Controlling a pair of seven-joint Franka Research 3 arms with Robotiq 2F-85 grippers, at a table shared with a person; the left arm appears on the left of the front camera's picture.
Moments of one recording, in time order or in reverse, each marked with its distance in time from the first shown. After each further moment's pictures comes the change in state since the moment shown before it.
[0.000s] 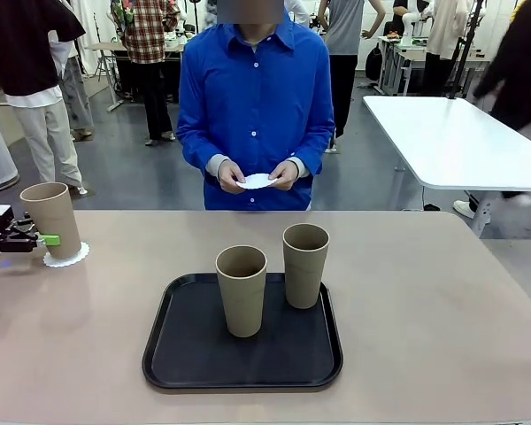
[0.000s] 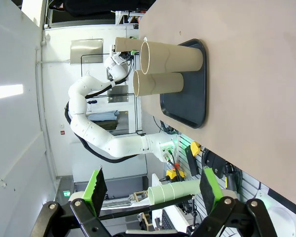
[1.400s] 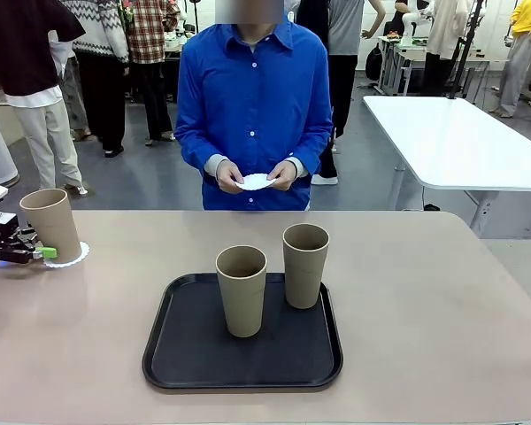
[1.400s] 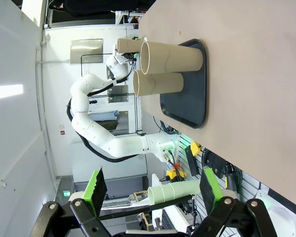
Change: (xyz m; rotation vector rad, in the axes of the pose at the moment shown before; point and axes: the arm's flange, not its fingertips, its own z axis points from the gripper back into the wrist) left arm -0.017 0.003 -0.004 -0.082 0.038 0.014; right arm 0.000 0.000 0.000 0.000 0.000 0.000
